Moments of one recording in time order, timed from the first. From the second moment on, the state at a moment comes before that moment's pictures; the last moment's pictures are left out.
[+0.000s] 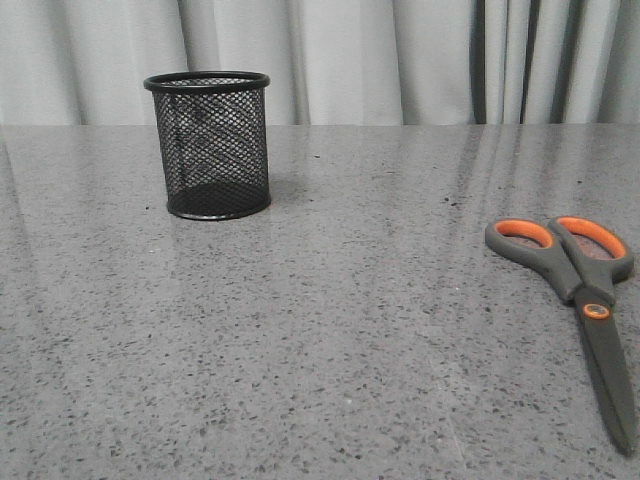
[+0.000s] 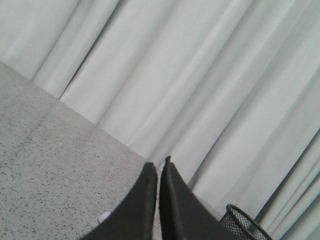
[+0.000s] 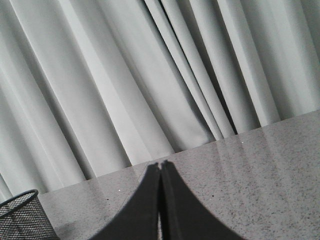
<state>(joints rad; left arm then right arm) -0.17 0.00 0.00 -0.77 -0.19 0.15 0.08 -0.01 0.01 0.01 -0.17 0.37</state>
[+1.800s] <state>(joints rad) -0.11 1.45 -1.03 -0.12 0.86 -0.24 0.08 0.59 -0.44 0.01 0.38 0.38</state>
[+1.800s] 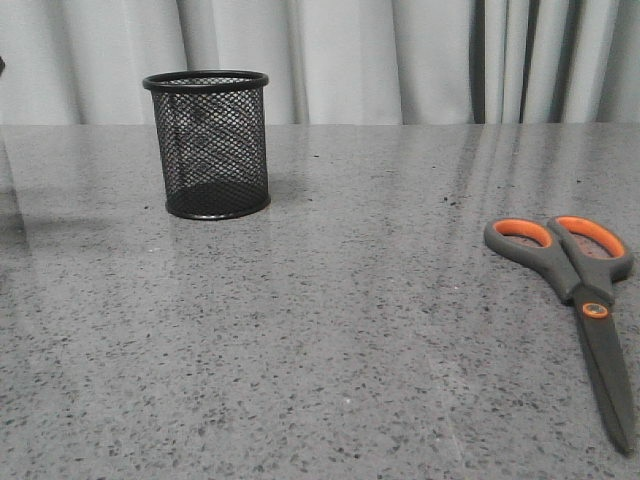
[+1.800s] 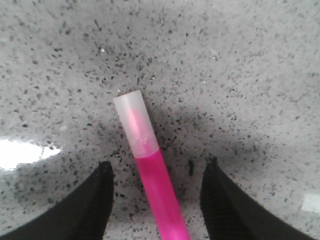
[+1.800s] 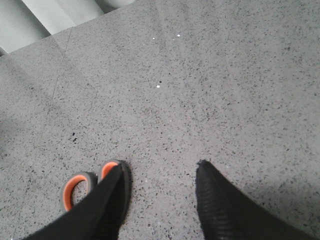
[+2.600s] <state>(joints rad) -0.11 1.49 -1.03 -0.35 0.61 0.06 0.08 0.59 -0.44 0.05 0.44 0.38</state>
